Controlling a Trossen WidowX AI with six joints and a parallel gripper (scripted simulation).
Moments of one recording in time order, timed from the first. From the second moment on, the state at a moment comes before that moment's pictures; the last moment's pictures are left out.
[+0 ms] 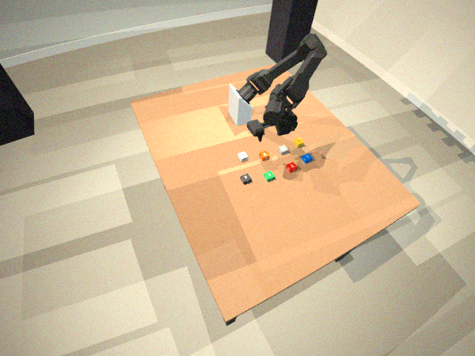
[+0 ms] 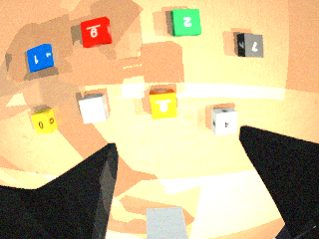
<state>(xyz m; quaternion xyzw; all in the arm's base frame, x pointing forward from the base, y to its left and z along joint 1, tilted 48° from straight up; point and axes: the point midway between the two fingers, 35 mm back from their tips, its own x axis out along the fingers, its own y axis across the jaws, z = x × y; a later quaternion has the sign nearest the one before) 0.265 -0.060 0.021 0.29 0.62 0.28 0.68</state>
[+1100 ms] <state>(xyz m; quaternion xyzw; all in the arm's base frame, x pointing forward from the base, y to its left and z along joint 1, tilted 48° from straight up) 0.255 0.002 0.088 0.29 0.62 0.28 0.68</state>
